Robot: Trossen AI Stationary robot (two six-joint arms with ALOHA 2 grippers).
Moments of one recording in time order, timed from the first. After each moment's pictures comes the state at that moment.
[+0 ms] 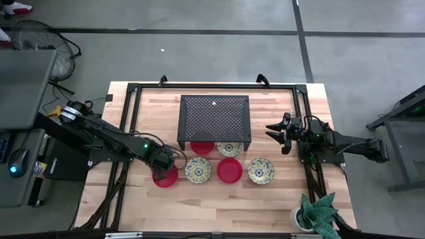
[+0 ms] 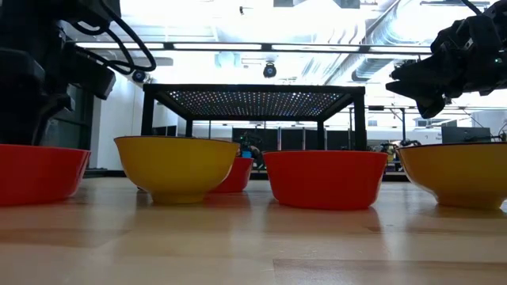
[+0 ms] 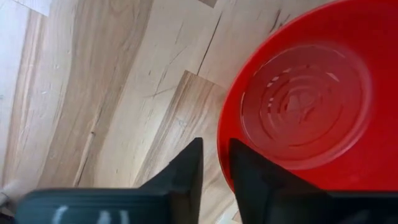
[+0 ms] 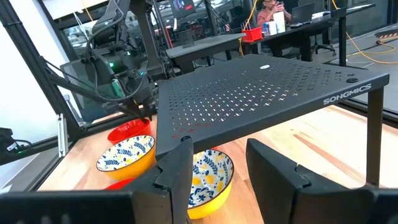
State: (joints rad) left arm -0.39 1.35 0.77 -0.91 -0.04 -0.83; right arm -0.18 0.05 0.01 0.03 0.00 0.29
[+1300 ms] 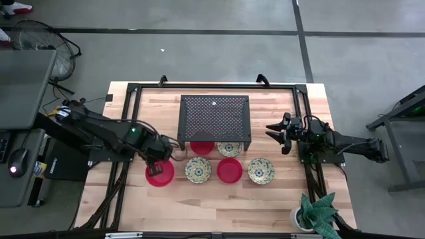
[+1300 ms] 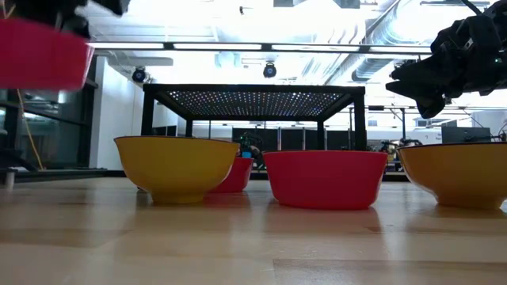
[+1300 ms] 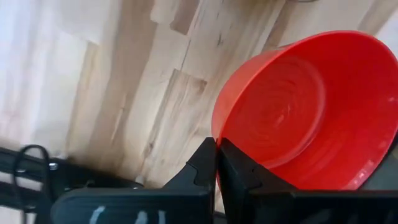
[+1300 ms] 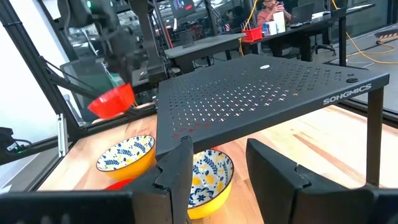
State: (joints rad) left arm -0.33 1.28 1.21 -1.37 0.01 -0.73; right arm -0.18 0.05 0.01 0.03 0.00 0.29
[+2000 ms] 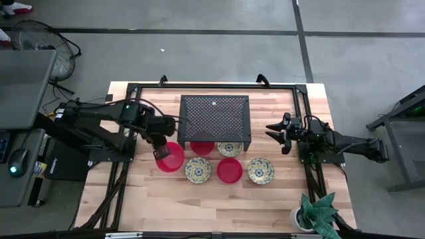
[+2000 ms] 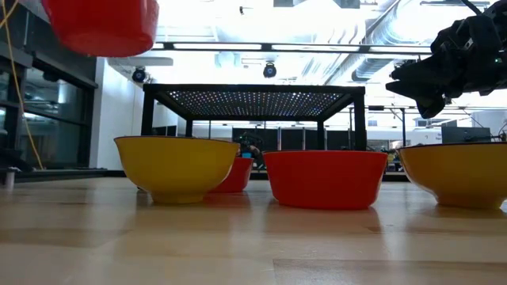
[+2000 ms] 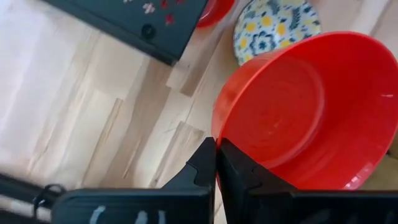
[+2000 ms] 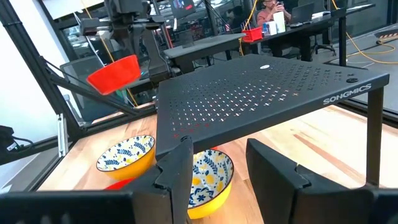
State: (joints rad) left arm -0.11 1.28 1.40 -1.37 0.02 -0.59; right arm -0.18 0.05 0.01 0.03 0.00 0.29
